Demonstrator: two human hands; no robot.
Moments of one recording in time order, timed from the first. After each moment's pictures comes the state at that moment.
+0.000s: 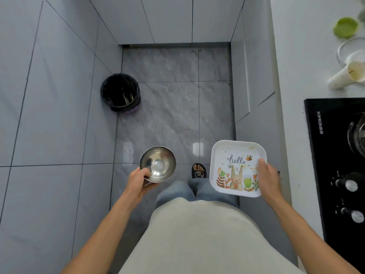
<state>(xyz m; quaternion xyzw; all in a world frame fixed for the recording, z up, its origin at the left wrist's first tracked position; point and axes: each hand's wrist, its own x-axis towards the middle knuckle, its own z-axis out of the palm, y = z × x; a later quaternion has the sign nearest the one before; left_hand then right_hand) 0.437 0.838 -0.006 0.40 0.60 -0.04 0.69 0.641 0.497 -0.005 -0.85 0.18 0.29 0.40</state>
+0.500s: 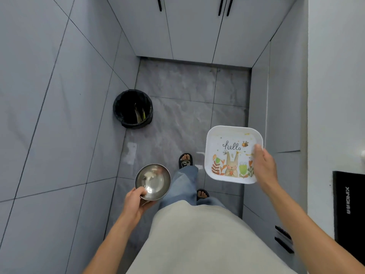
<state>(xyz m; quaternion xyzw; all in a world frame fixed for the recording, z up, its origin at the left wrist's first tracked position) 0.521 0.945 -0.012 0.29 0.69 0.02 0.66 0.835 0.700 0.006 -0.86 0.09 0.30 0.42</state>
